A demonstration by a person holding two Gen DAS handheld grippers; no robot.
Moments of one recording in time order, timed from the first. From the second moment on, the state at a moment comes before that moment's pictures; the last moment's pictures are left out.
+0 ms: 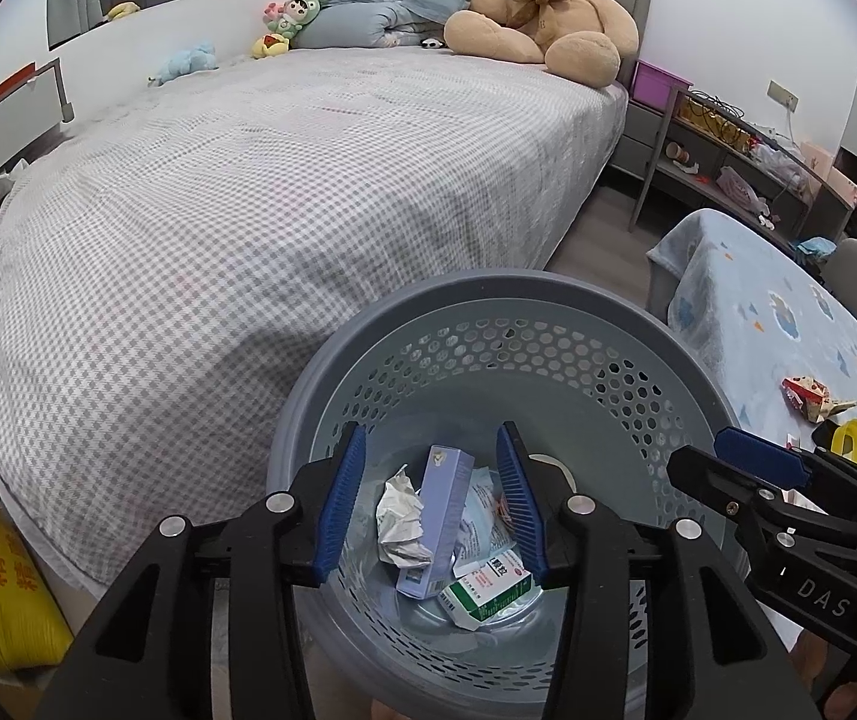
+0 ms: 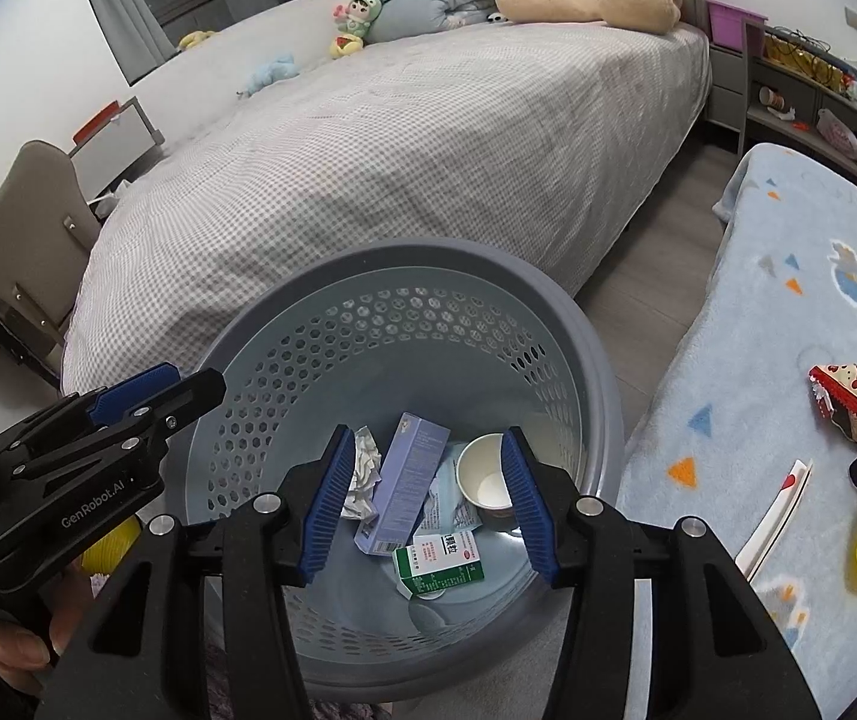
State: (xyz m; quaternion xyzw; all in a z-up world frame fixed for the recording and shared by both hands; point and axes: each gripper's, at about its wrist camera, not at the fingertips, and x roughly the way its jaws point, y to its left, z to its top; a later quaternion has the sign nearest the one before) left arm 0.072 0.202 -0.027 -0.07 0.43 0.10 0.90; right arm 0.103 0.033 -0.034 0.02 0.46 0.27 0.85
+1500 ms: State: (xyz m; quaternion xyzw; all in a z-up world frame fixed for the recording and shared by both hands) left arm 0.045 0.116 0.003 -0.04 0.40 0.03 0.91; right arm 0.038 -0.099 -0.021 0.05 0.43 0.15 0.89
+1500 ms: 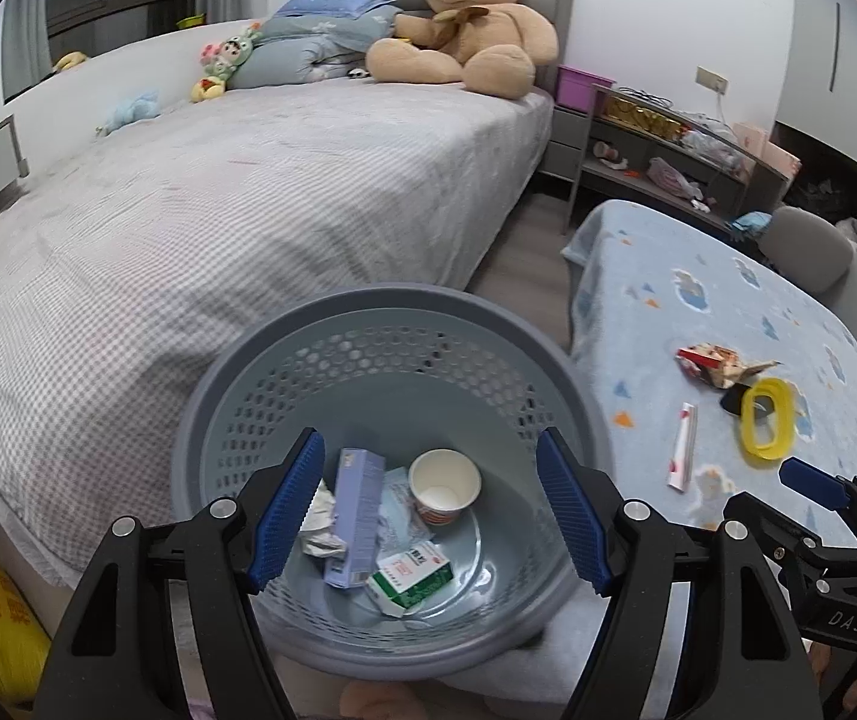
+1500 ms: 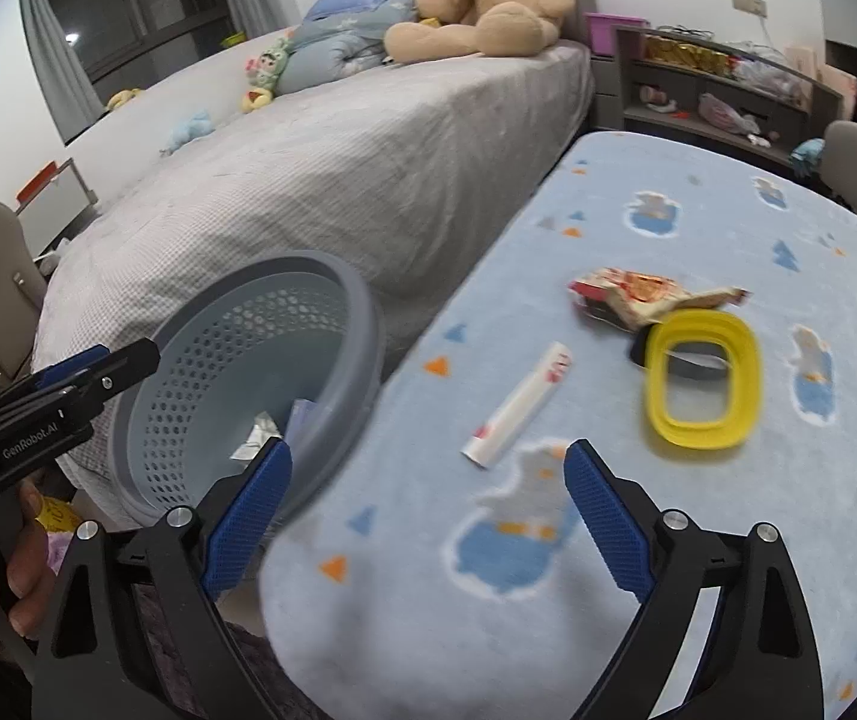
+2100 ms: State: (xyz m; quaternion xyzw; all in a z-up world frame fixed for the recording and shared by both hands) left arm 0.050 0.009 -0.008 0.01 0.41 -0.05 0.91; right arm 0.008 -0.202 -0.034 0.05 0.43 0.05 0.90
